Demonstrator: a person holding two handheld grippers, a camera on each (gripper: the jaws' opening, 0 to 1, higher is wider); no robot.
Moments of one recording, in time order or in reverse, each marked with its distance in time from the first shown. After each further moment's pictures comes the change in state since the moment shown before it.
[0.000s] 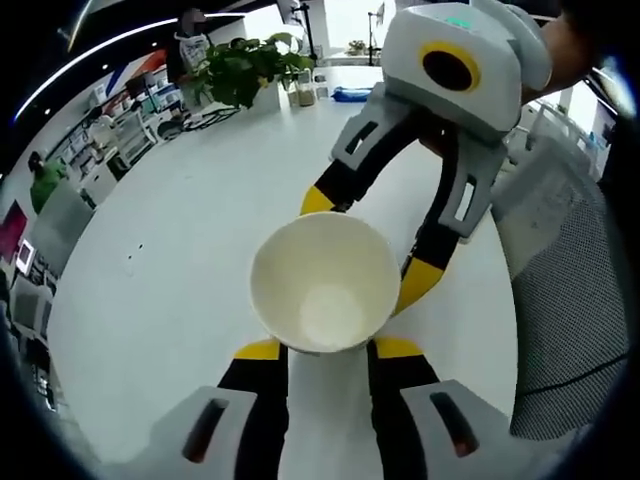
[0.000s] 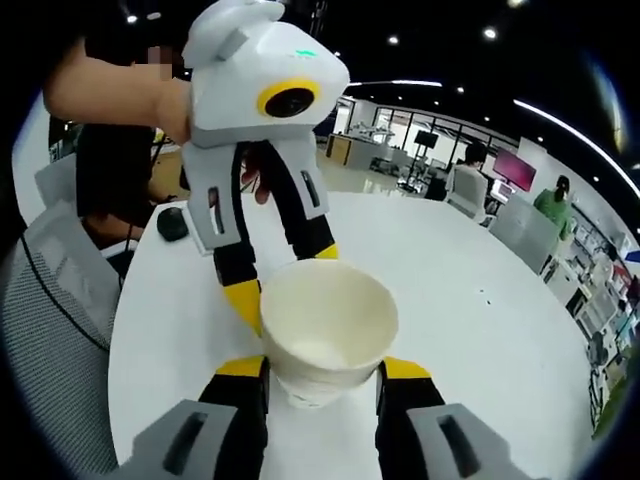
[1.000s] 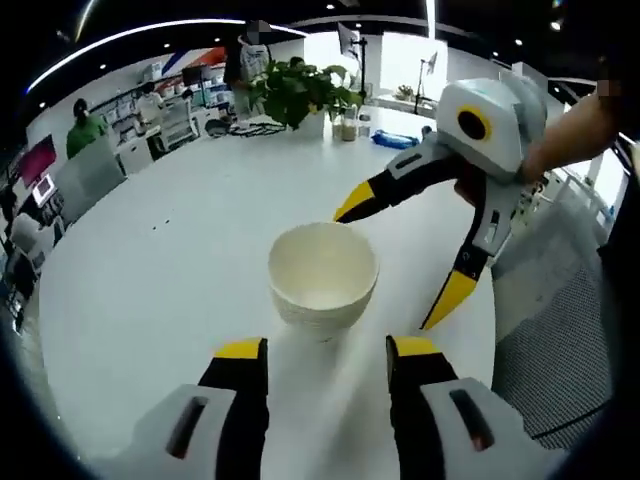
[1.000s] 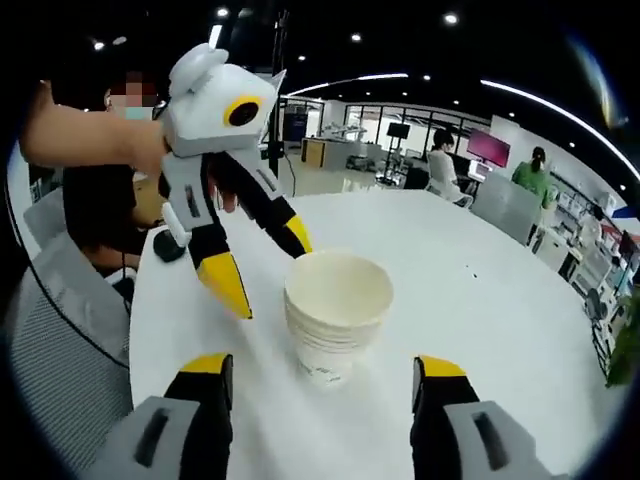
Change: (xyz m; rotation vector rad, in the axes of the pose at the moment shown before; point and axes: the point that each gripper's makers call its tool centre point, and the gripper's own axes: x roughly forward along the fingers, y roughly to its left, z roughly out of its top) left arm -0.037 -0.010 -0.003 -0.296 -0.219 0.093; right arm -0.039 0.014 -0.008 0.167 -0.039 -0.063
